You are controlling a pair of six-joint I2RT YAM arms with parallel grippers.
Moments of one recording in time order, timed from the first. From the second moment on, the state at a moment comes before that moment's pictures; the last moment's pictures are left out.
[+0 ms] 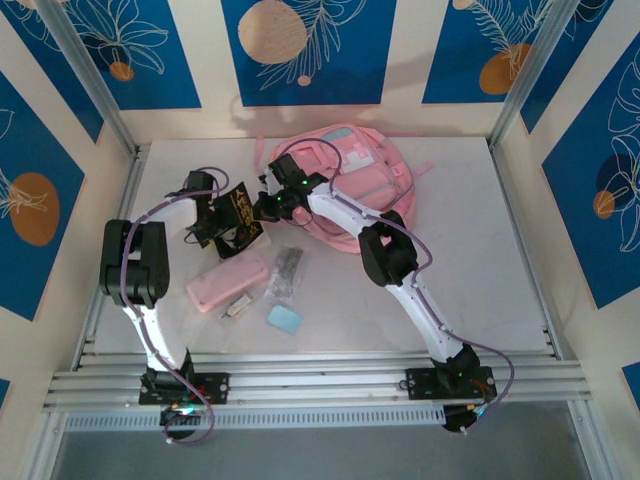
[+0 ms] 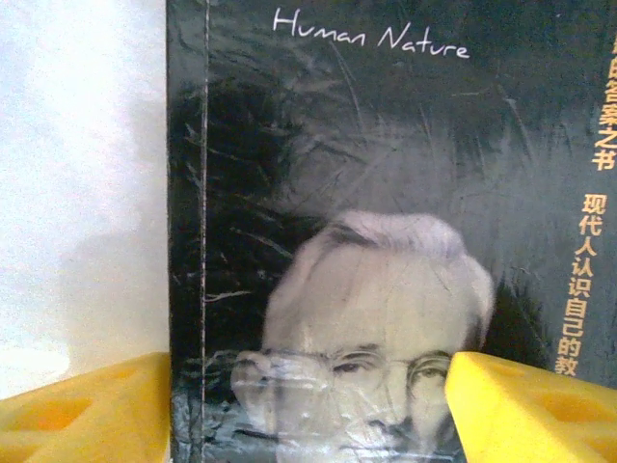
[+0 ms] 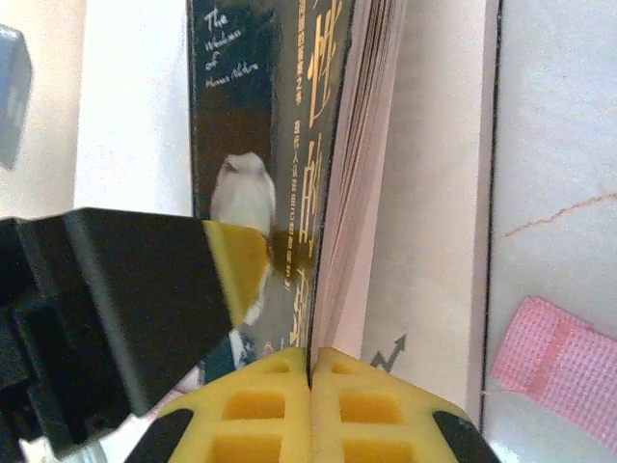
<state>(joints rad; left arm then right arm) -0.08 1.90 1.24 -0.54 0.11 -0.63 0.69 2.57 2.30 -0.62 -0.55 0.61</state>
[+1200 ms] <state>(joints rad) -0.18 1.91 1.18 -0.05 0.44 -0.94 0.46 2.17 1.70 -0.26 -0.73 0.86</state>
